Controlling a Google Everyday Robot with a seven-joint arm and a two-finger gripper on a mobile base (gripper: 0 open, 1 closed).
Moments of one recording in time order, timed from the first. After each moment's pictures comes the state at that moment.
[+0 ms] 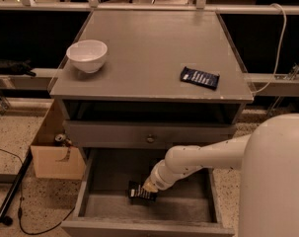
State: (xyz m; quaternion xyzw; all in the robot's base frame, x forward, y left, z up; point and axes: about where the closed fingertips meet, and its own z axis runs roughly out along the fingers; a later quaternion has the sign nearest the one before) arm 0.506 0.003 0.426 -0.52 0.82 0.18 0.17
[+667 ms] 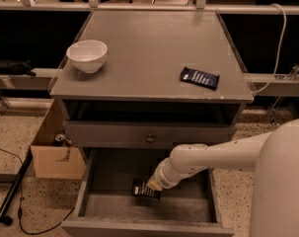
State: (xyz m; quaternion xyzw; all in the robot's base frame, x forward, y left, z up) arm 0.505 -0.011 0.446 -0.52 0.82 0.16 0.17
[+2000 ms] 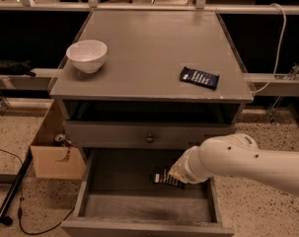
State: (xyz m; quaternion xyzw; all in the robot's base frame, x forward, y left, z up) arm 0.479 -0.083 0.591 -0.50 0.83 0.07 0.23
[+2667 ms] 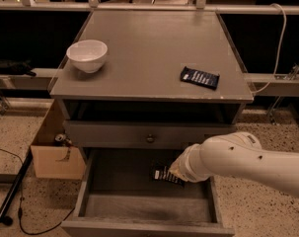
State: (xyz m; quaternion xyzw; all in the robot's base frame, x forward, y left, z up) arm 0.480 -0.085 0.608 -0.50 0.83 0.06 0.25
